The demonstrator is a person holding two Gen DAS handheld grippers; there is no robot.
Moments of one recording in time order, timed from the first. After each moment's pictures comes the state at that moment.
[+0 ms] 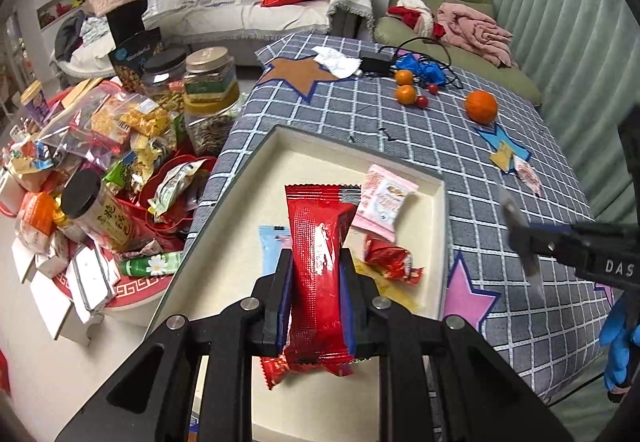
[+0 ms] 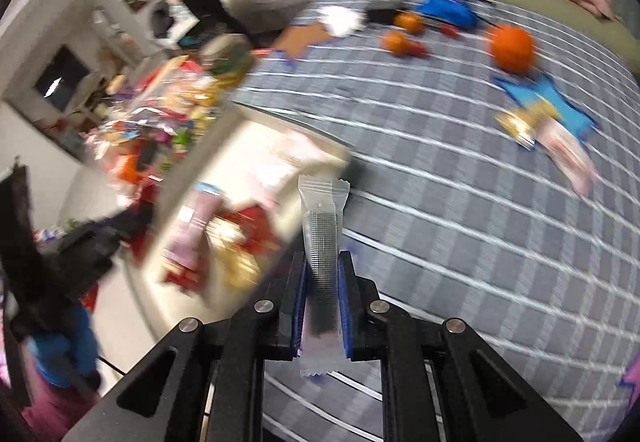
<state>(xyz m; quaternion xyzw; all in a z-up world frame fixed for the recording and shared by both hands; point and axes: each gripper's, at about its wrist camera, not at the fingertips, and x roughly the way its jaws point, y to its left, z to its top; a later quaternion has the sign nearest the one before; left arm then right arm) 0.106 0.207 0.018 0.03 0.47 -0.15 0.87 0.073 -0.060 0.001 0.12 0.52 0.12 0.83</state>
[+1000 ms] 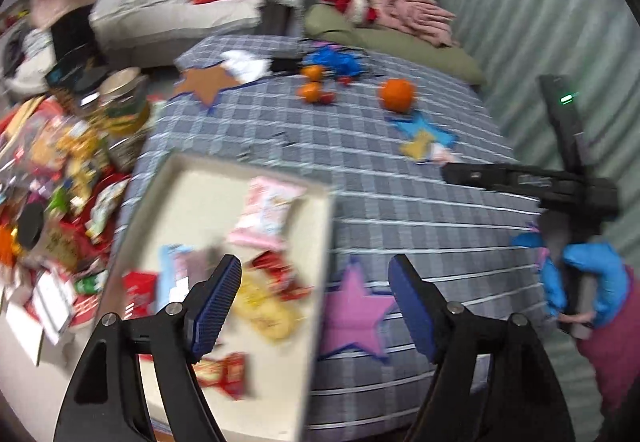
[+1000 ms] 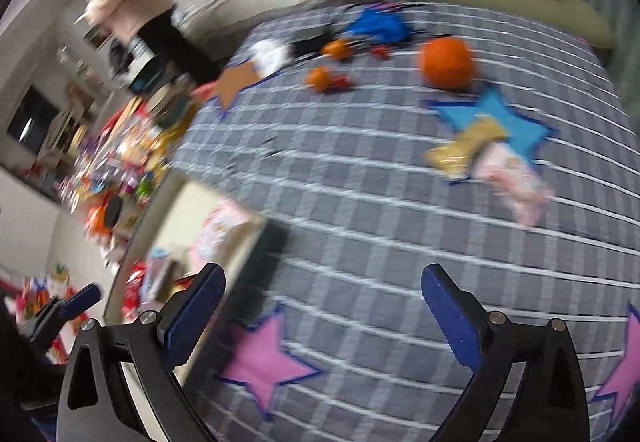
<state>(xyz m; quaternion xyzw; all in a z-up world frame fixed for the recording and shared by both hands) 0.093 0.125 0.067 0.03 0.48 -0.27 0.83 0.090 -0.189 0.008 0.17 0.51 0.00 0.84</state>
